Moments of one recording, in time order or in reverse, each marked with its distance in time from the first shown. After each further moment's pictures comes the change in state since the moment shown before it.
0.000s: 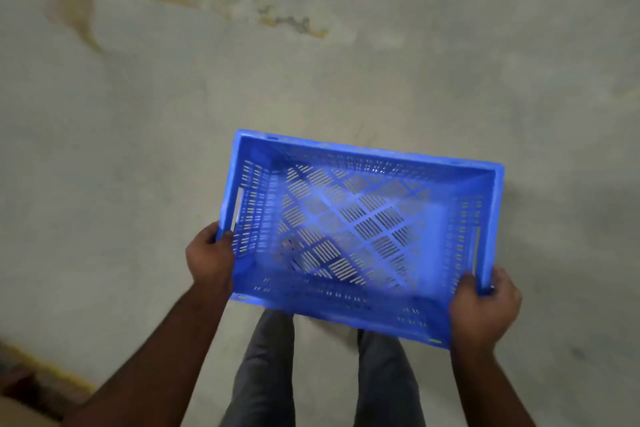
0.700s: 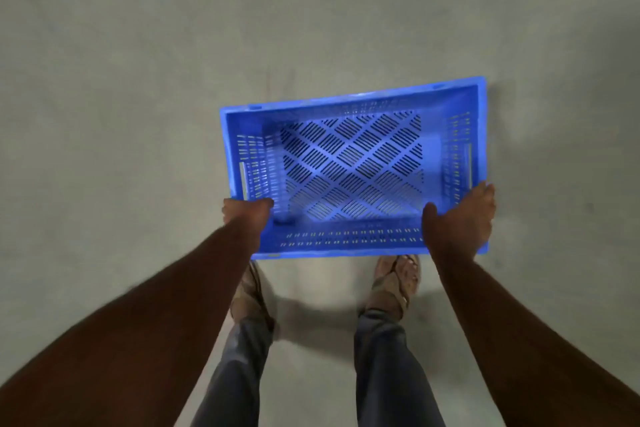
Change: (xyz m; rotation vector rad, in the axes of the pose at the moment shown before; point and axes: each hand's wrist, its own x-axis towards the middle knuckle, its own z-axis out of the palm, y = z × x) left_hand 0.099 -0.160 0.362 0.567 -0.245 -0.078; right_hand 0.139 0.213 0.202 -0.301 -0.115 0.220
